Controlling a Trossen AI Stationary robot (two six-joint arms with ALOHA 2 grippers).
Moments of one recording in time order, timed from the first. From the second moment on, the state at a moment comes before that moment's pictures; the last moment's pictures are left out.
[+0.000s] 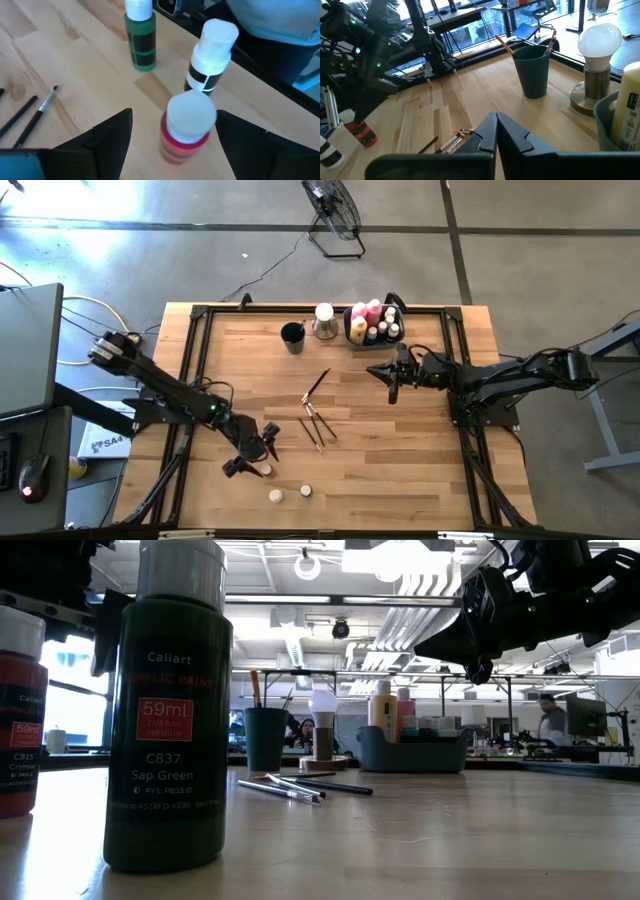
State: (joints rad) left arm -0.46 1.32 0.51 0.22 0.26 0.18; right arm -0.14 1.05 0.26 0.64 0.08 0.29
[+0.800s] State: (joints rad) left arm -0.46 1.42 0.51 0.37 0.38 0.14; right arm -0.14 1.05 0.26 0.62 0.08 0.29
